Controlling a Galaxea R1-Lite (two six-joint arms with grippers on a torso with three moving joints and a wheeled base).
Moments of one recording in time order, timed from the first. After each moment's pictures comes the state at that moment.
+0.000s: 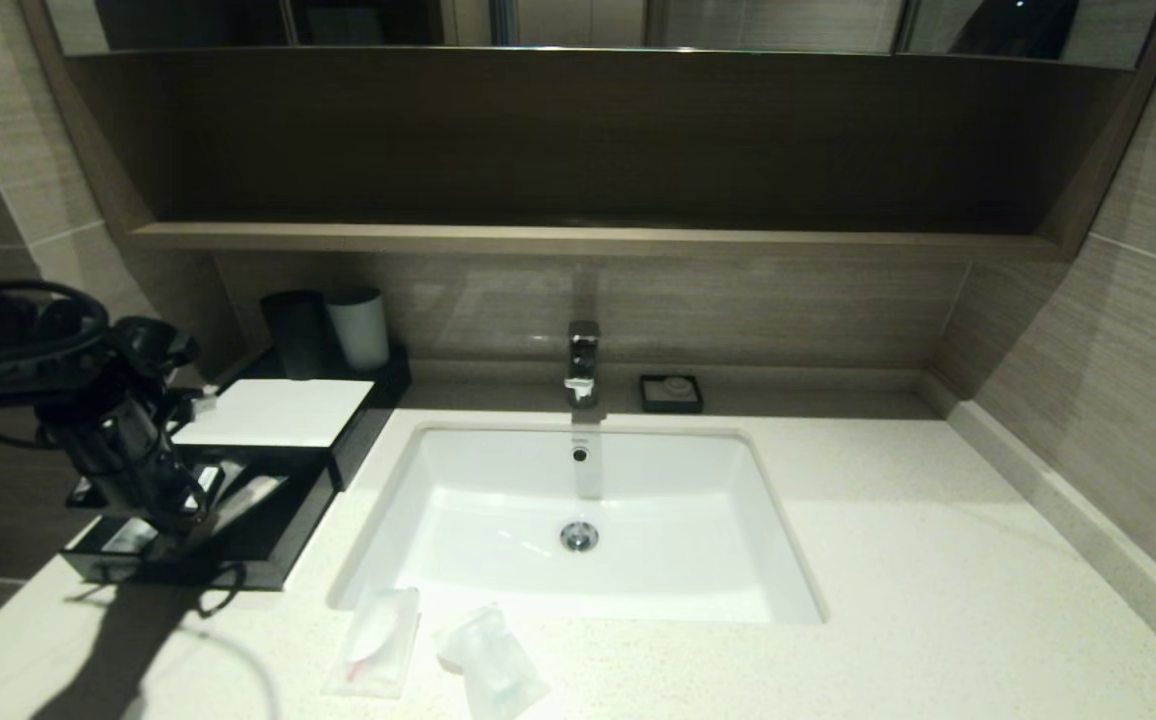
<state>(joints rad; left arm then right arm) 0.18 2.06 -1.47 0.67 0.13 0.12 0.00 0.00 0.00 0.00 0.00 0.00</state>
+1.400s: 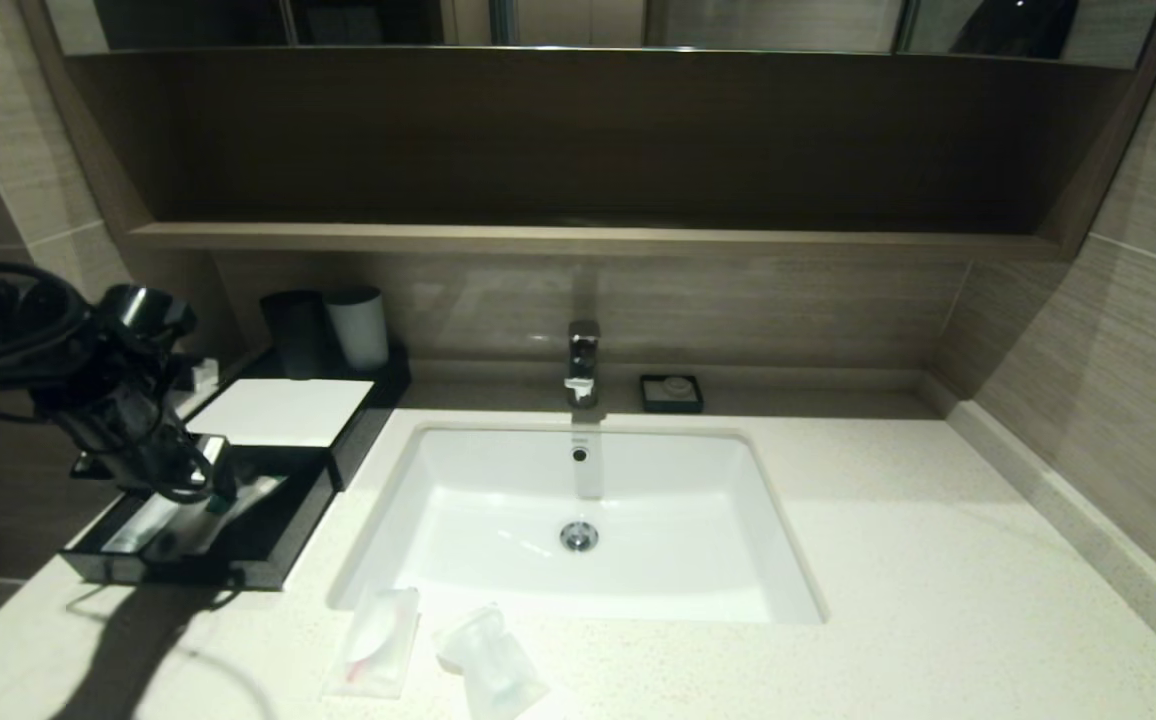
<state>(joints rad) 0.15 1.98 -1.46 0.59 0.14 0.12 0.00 0.00 0.00 0.00 0.00 0.00</state>
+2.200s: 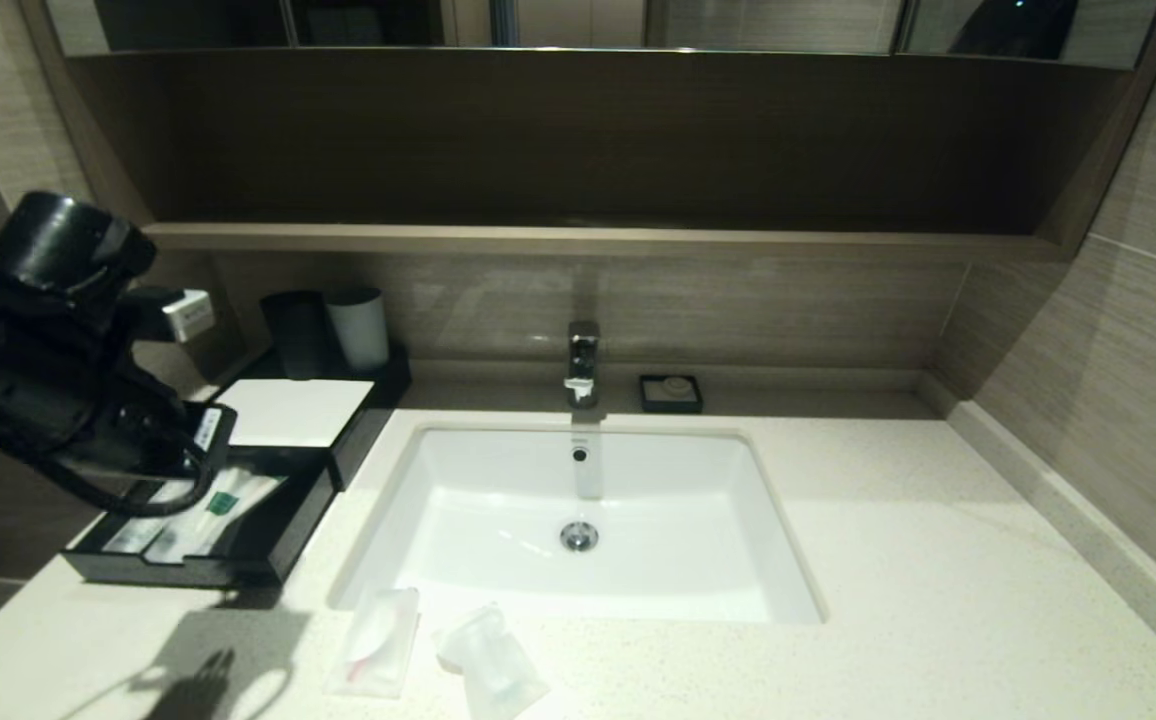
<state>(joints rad) -0.10 1.55 -1.24 0.58 0.07 -0.03 0.00 0.00 0.00 0.00 0.00 0.00</state>
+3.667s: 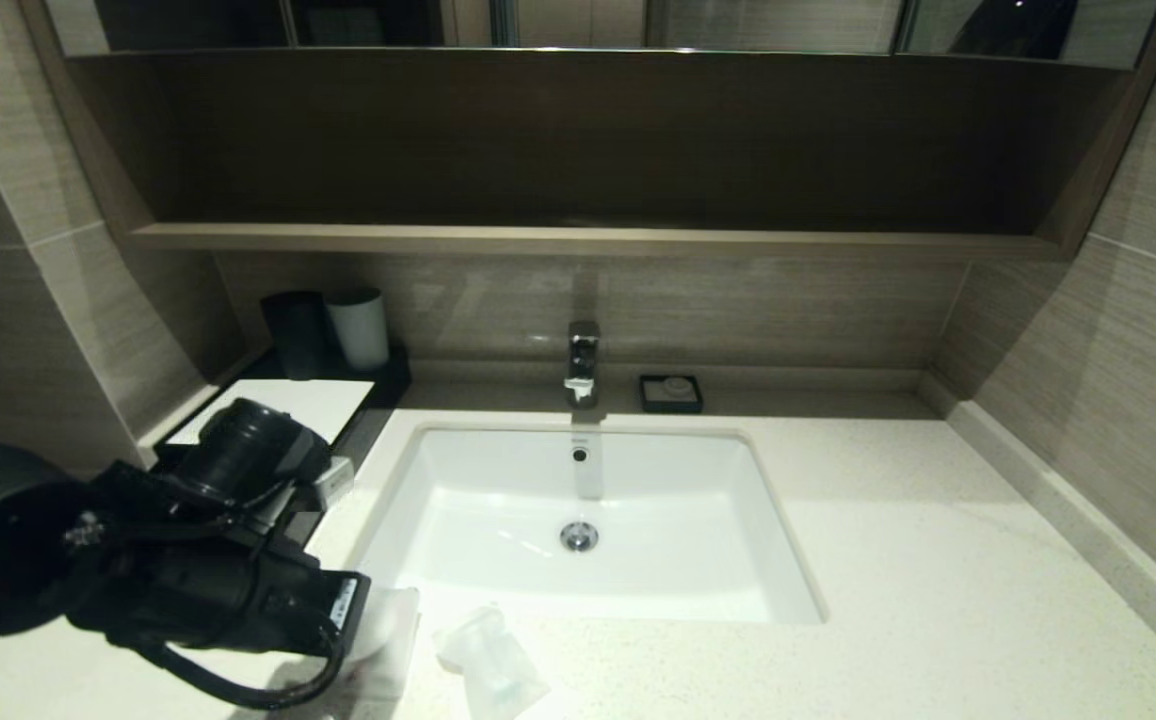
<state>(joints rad) -0.40 1.61 -0.80 0.24 -0.01 -0.24 0.00 0.00 0.00 0.00 0.00 0.00</state>
